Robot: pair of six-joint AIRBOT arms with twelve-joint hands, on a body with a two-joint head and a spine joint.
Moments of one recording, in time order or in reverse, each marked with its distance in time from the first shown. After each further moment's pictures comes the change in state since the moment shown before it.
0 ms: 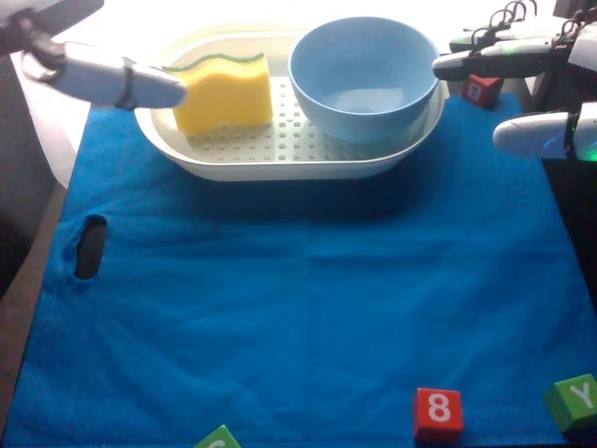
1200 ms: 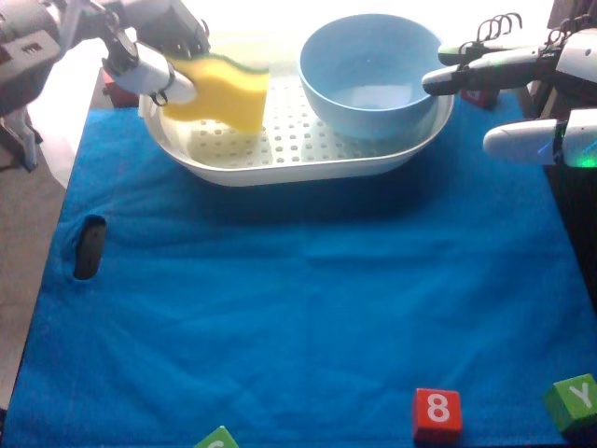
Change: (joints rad) left arm -0.086 -0.208 0.214 0.048 0.278 -0.005; right arm 0.000 -0.016 0.001 -0.009 -0.003 0.016
